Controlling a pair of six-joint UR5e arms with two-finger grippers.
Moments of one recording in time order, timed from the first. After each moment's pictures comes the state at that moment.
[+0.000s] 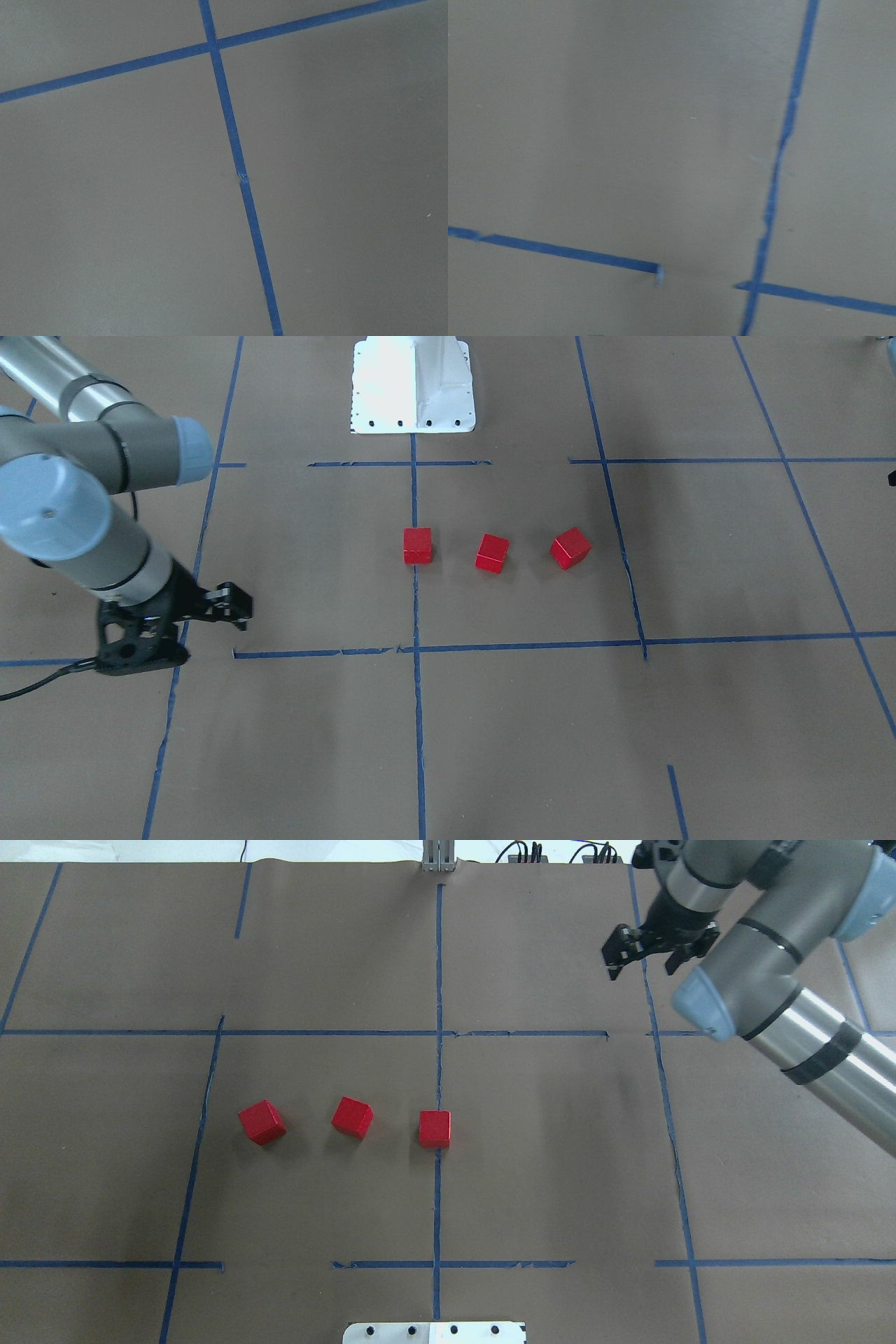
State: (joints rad) left arm -1.50 -1.45 -1.78 -1.55 -2.34 0.17; right arm 1.04 -1.03 1.56 -1.61 2.23 0.53
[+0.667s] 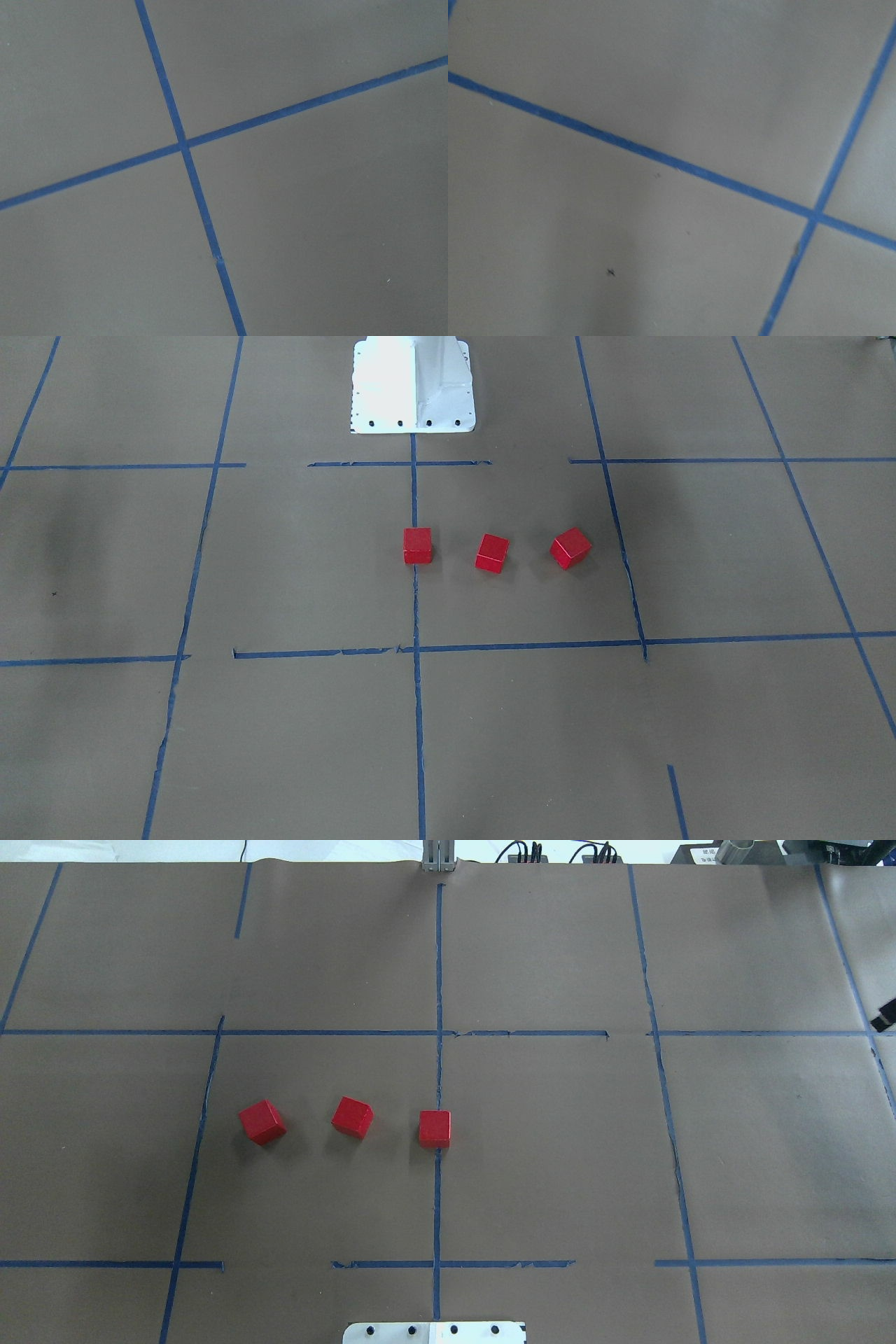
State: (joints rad) left arm -1.49 -1.60 -1.80 -1.55 -2.34 0.16; right arm 1.39 -1.53 1.71 -1.61 2.29 -0.12
